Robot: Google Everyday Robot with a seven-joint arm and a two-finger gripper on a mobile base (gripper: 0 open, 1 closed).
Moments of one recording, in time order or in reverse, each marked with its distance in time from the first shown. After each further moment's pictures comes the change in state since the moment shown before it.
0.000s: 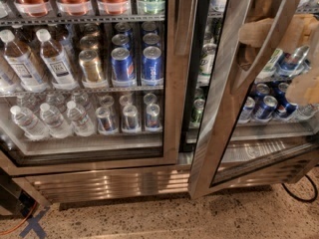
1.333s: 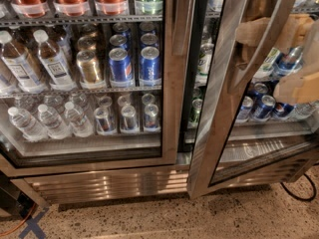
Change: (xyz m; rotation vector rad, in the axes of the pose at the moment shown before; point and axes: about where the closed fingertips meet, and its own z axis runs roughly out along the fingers) arm 0.000 0.003 0.005 0.034 0.015 0.007
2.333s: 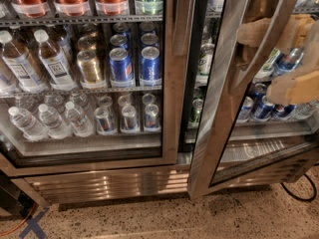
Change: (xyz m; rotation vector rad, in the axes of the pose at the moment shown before) arm 0.001 -0.002 0.003 0.047 0.025 0.004
